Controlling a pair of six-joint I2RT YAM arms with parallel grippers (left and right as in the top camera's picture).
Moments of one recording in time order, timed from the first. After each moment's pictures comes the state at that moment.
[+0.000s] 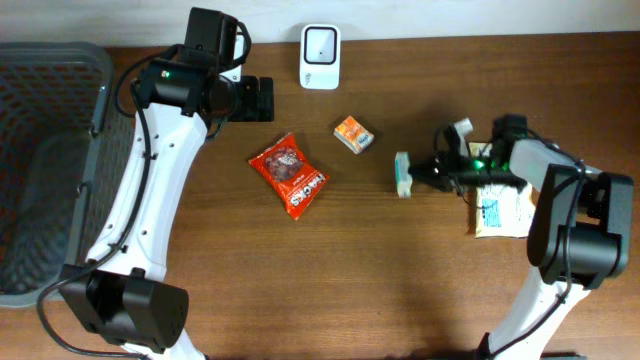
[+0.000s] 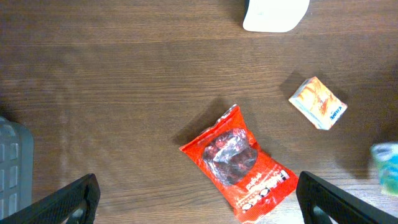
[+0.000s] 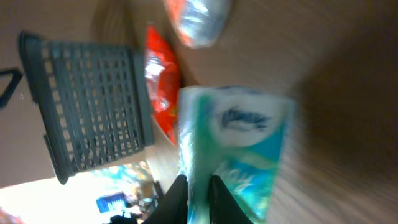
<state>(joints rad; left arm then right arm) -0.23 1.84 1.93 -1.12 -0.05 -0.18 -0.22 2.10 1.22 -0.68 -1.17 0.02</state>
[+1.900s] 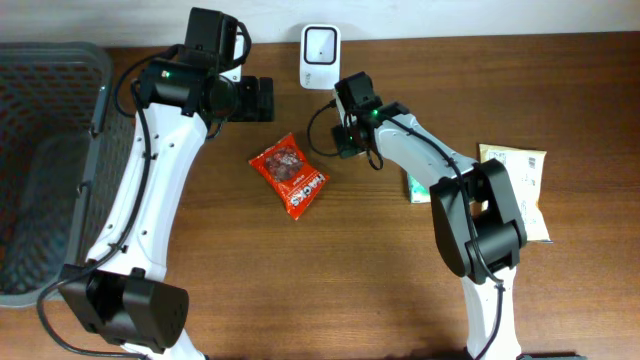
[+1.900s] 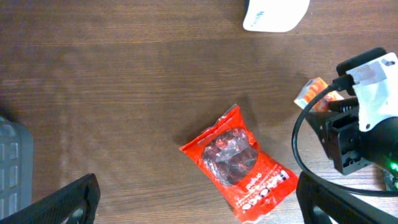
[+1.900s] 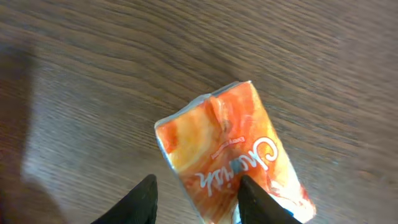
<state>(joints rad) -0.23 1.84 1.93 -1.12 -0.05 -0.18 0.40 2.23 1.68 -0.57 0.07 0.04</state>
